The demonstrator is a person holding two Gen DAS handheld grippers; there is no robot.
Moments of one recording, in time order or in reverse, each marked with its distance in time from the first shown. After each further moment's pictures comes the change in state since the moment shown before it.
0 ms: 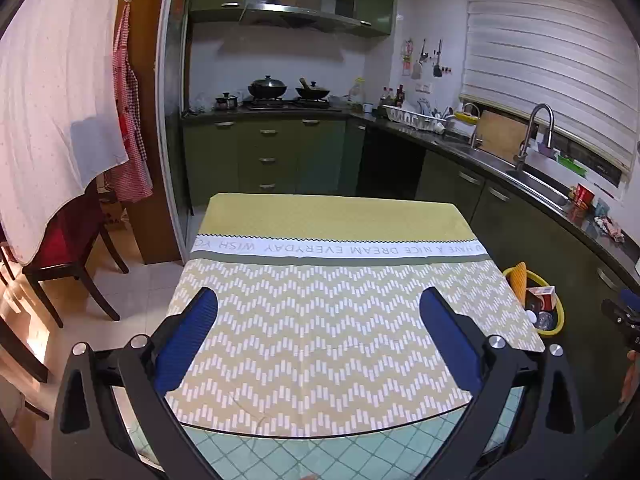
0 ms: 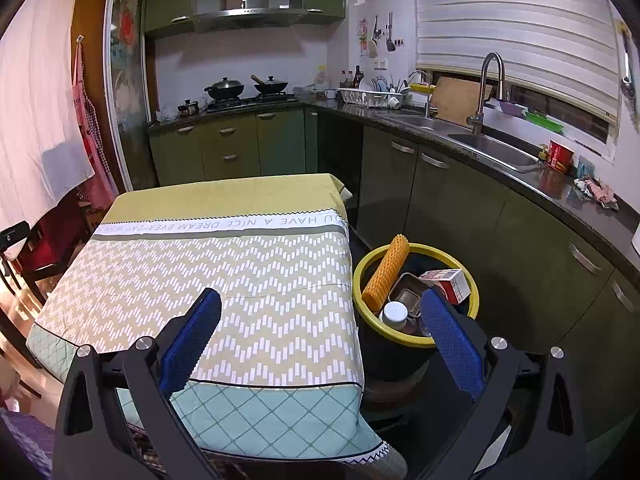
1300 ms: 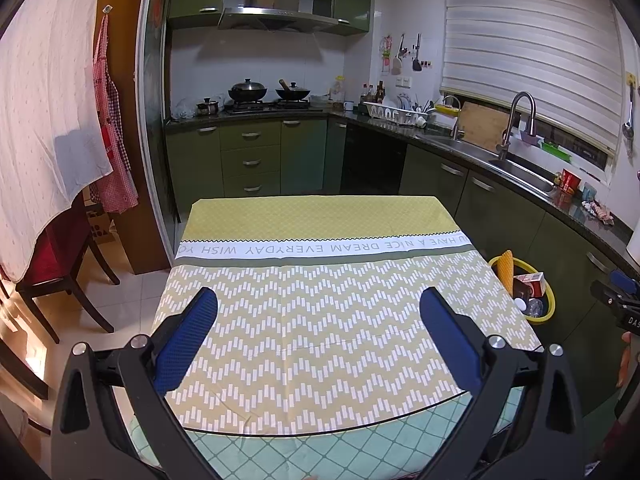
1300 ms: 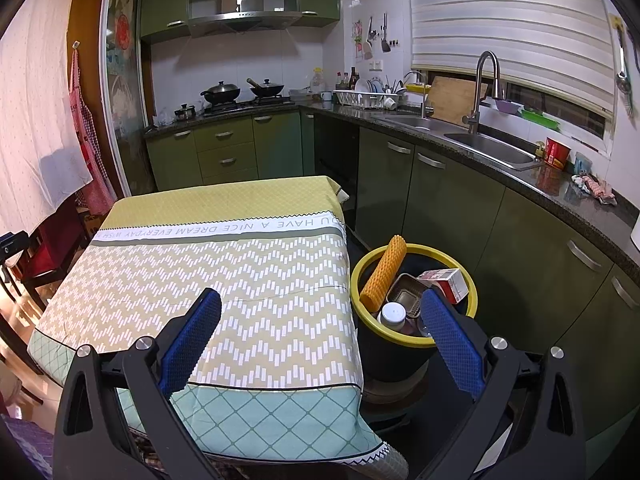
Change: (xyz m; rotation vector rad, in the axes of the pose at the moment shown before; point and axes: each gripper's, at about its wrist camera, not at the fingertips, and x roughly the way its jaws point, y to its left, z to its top) left arm -0.004 -0.016 -0.002 0.047 0.000 -0.044; right arm -0.002 -0.003 0.001 0.018 -0.009 -0.005
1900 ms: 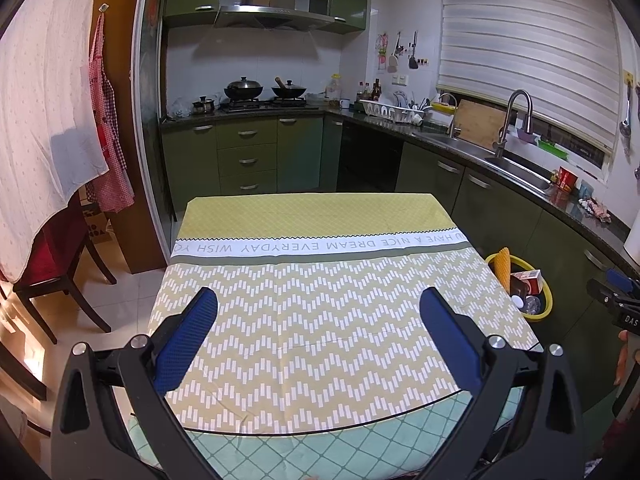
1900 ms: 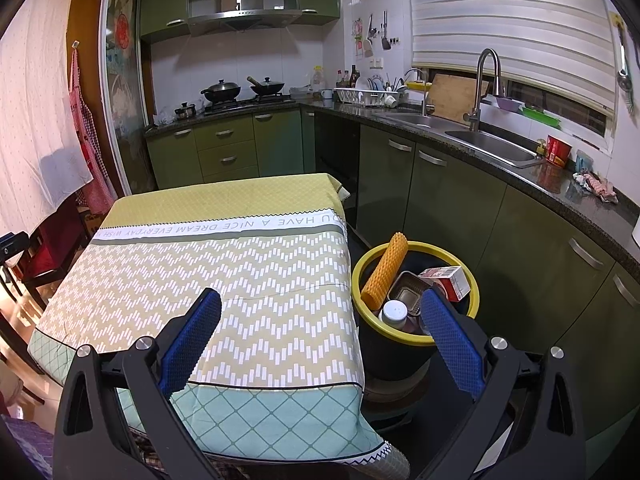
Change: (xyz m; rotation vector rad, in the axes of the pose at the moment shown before) left arm 0.005 0.003 0.001 0.010 0.008 -0.017; right arm 0.003 0.001 -0.002 0.001 0.005 0.002
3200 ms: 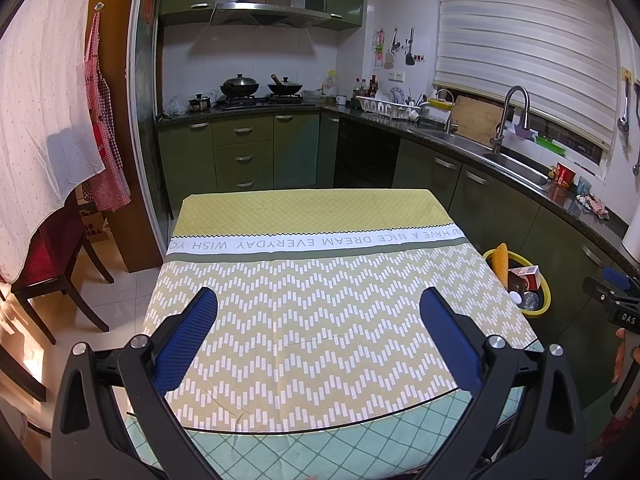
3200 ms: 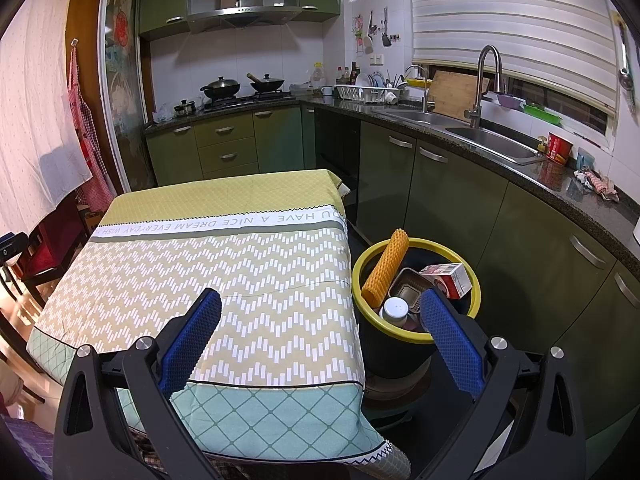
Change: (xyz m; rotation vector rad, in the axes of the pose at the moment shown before) left arm 0.006 -0.001 -0.001 0.009 0.012 -0.015; right arm 0.007 0.003 -0.004 0.000 0.011 -0.001
